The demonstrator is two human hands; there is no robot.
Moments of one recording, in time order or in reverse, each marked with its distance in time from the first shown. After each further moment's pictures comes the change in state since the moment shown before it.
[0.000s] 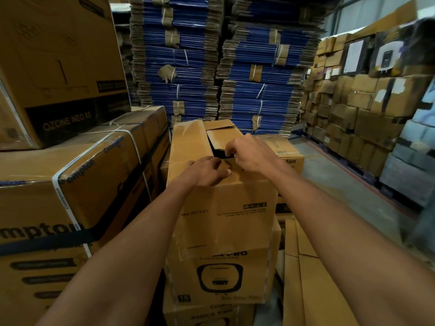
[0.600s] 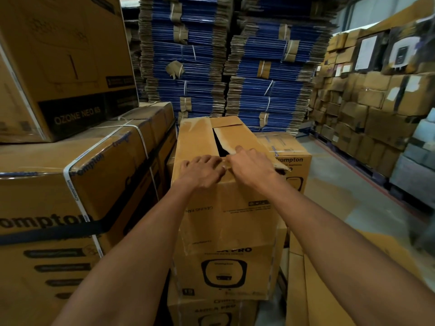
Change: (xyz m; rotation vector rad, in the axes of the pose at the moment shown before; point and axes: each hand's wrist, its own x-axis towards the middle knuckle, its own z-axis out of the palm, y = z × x) left_hand -0.017 -0.016 0.012 0.111 0.060 -0.090; right_hand -0.016 -0.023 0.030 -0.238 -0.110 -0.011
